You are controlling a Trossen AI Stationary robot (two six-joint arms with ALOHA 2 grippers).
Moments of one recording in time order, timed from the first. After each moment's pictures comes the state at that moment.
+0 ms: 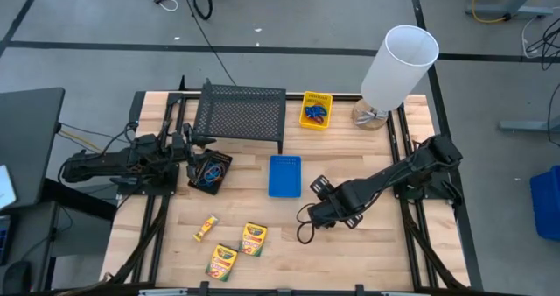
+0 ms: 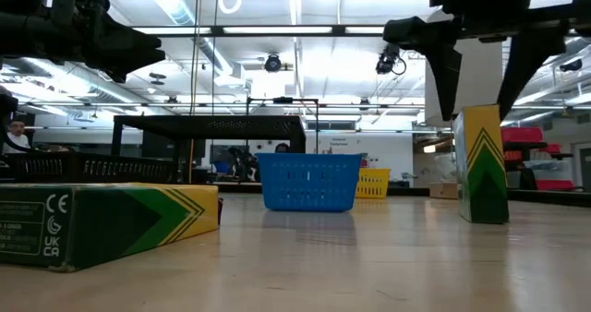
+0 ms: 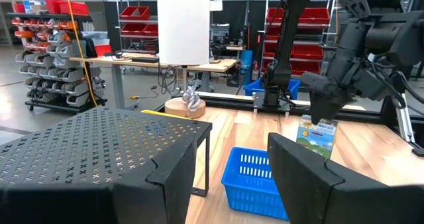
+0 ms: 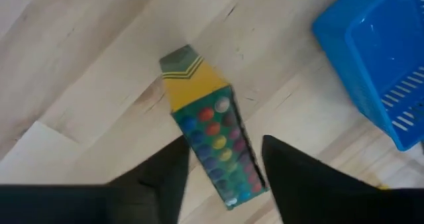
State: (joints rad) left arm 0.05 0.04 0.11 0.01 -0.21 0.01; right arm 0.43 1.77 1.35 -1.14 0.24 -0.38
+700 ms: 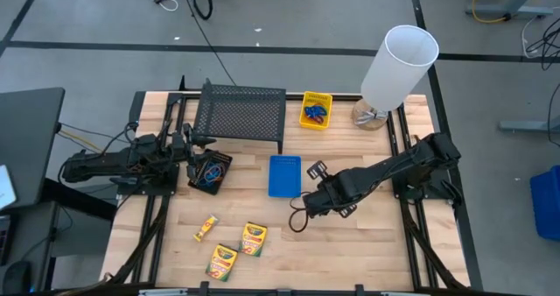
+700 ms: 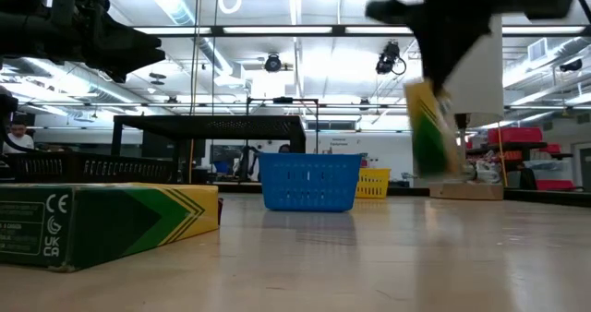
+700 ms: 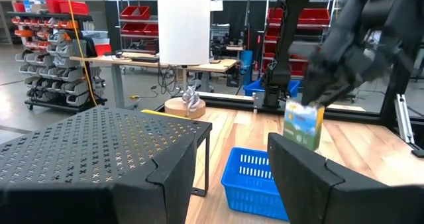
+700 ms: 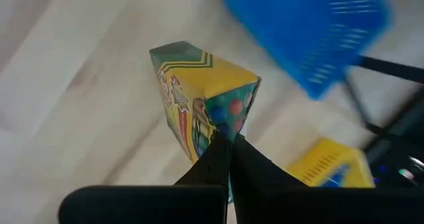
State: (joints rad) left arm 0.05 0.04 0.11 0.01 -0.21 0.01; right arm 0.37 1.77 1.50 -1.27 0.37 -0.35
